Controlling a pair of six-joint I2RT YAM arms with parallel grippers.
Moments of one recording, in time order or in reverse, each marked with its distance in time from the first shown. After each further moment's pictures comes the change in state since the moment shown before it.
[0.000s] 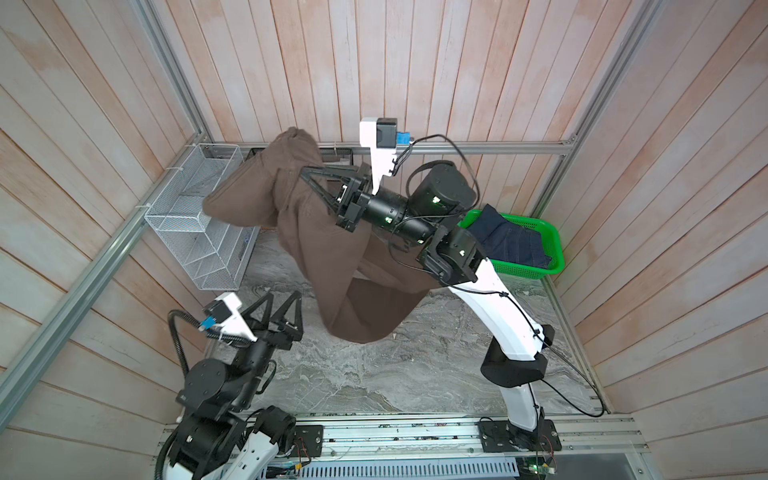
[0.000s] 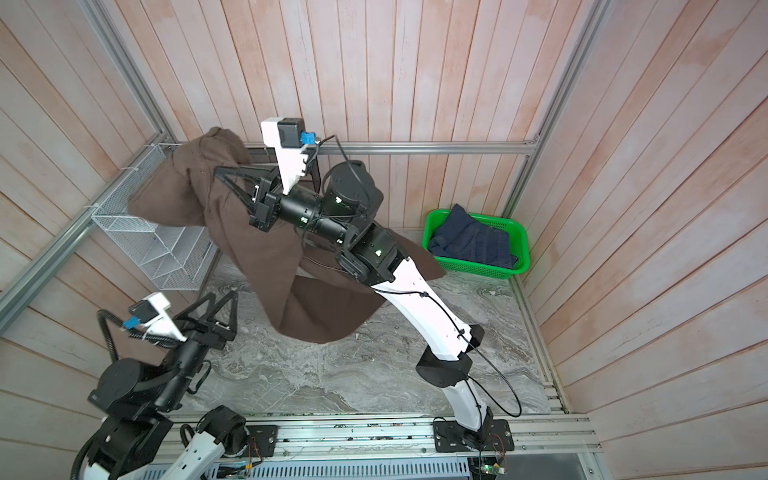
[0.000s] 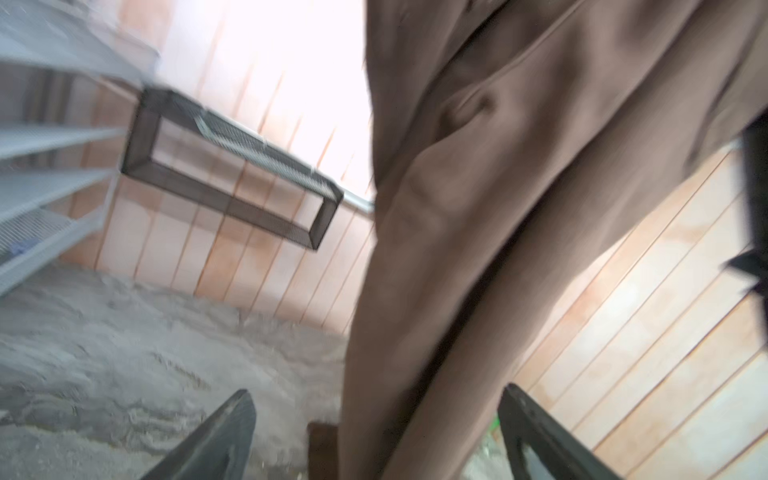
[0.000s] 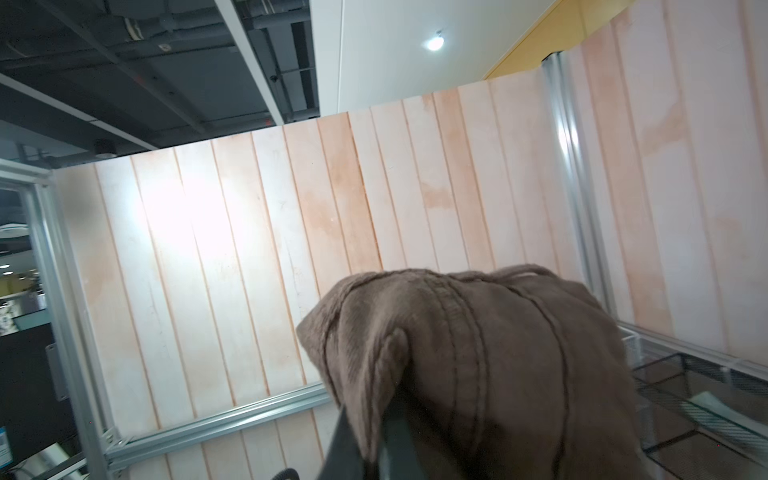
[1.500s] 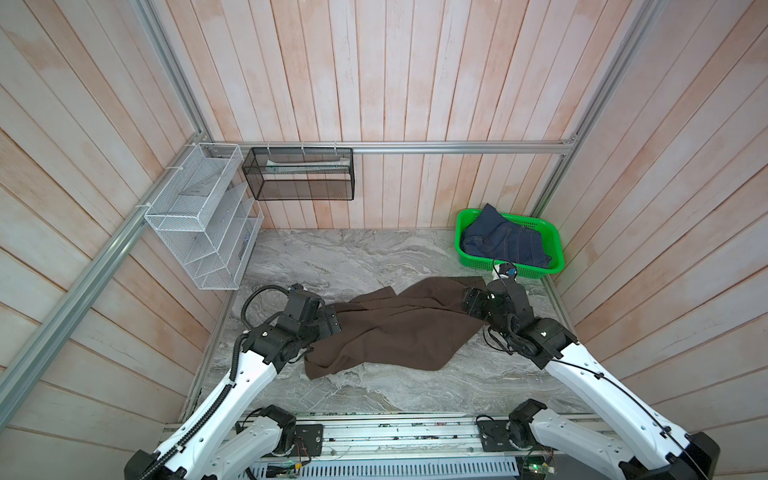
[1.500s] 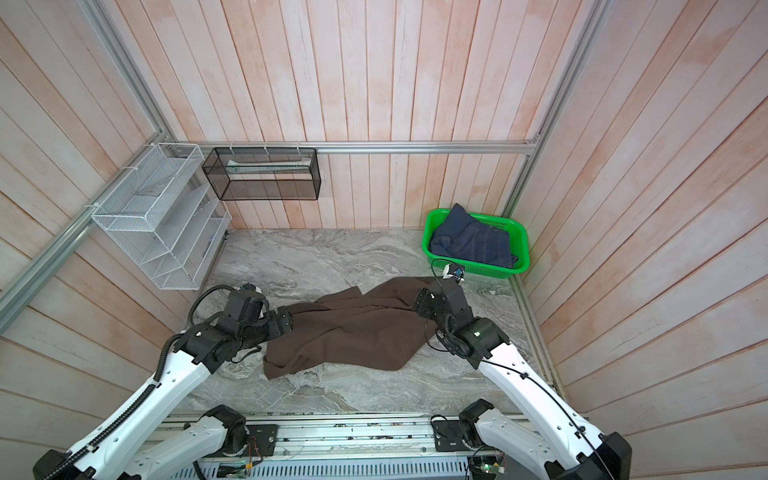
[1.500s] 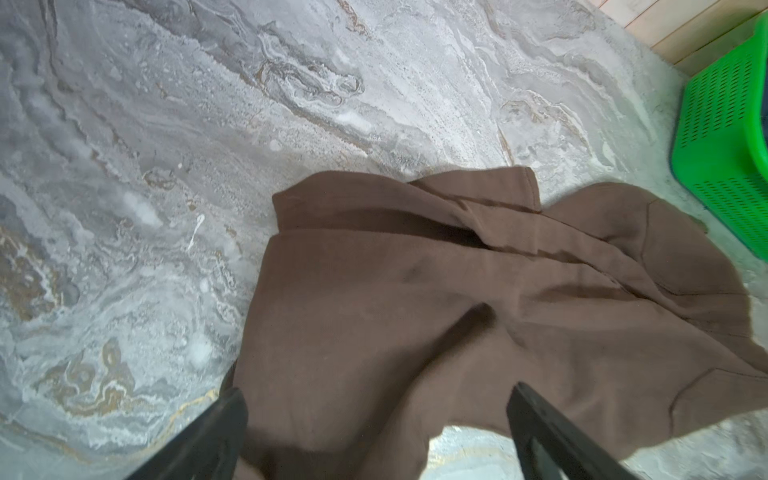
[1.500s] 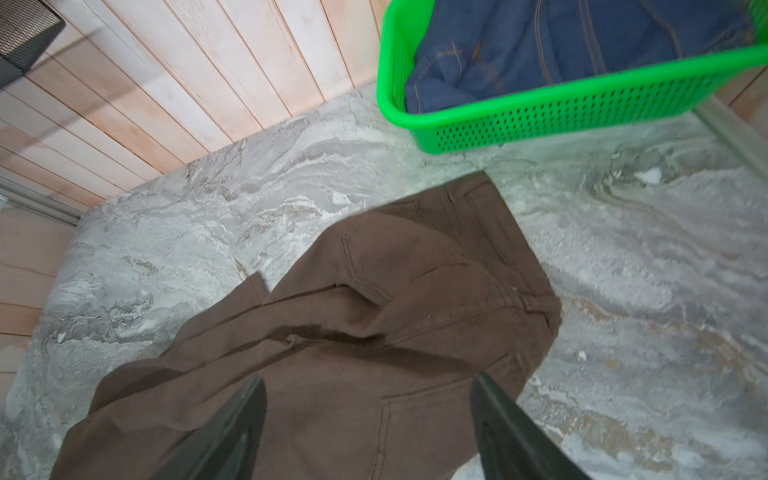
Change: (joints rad) left arm 0.000 0.658 0.041 -0.500 0.064 -0.227; right arm -0.499 -1.107 -1.819 -0.427 0.694 0.298
